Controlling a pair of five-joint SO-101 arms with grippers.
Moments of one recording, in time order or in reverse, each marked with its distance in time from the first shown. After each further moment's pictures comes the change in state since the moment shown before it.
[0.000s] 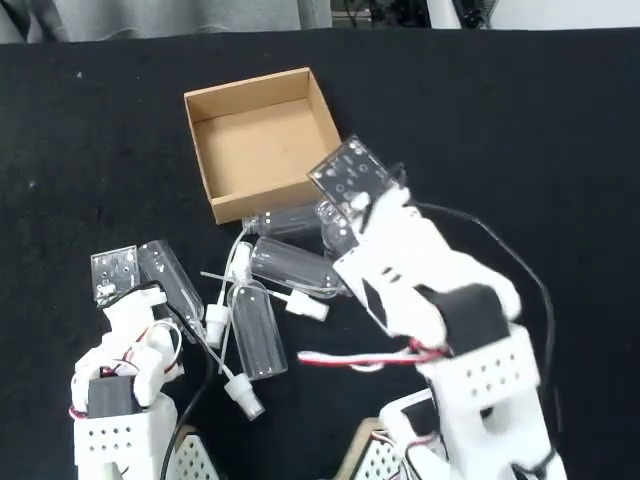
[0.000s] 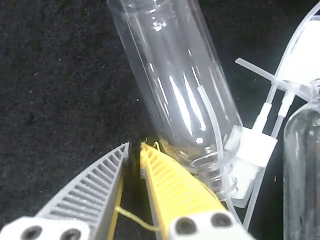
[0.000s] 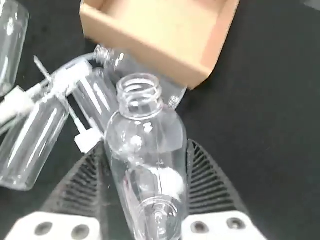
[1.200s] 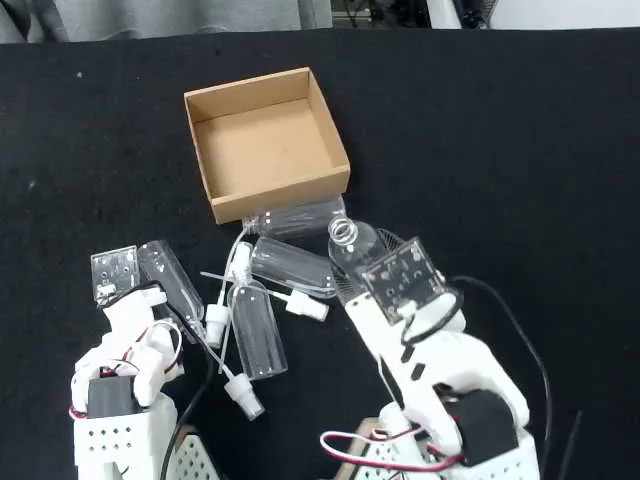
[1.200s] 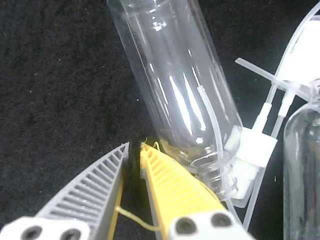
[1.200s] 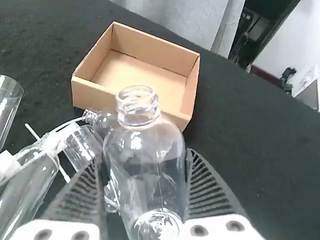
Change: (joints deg) left arm 0.0 0.0 0.0 0.0 0.0; right arm -0.1 -40.1 31.6 -13.1 -4.0
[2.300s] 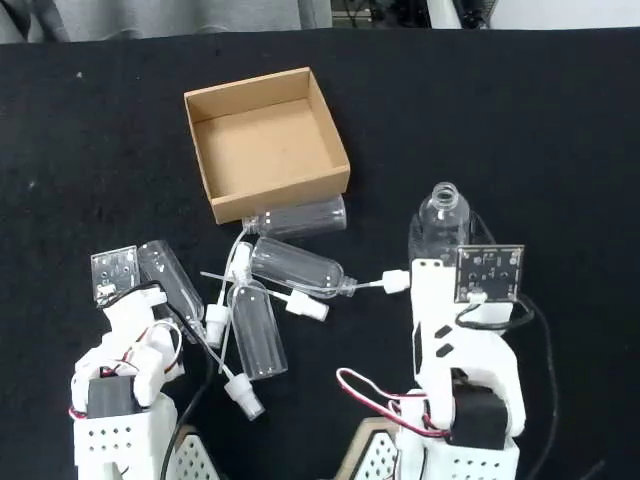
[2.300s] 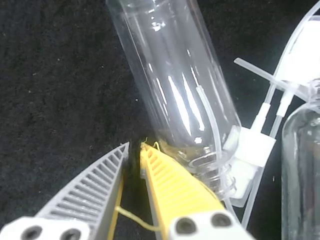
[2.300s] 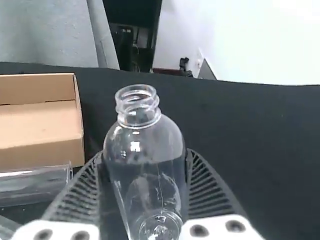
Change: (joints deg) left arm 0.0 0.0 -1.1 0.0 0.0; right arm 25.5 -9.1 14.8 -15.7 -8.9
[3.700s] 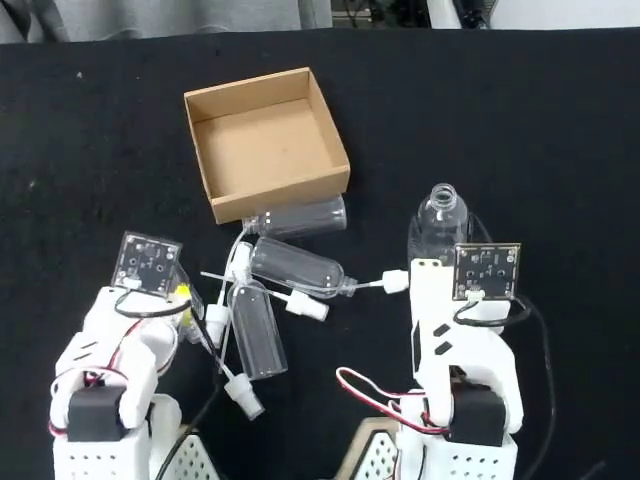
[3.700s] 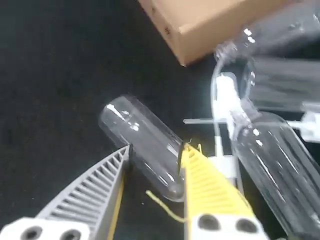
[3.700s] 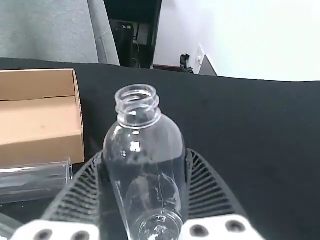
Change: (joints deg) left arm 5.5 2.4 -19.2 0.5 -24.4; right arm 0.1 0.0 1.4 -0.5 -0.1
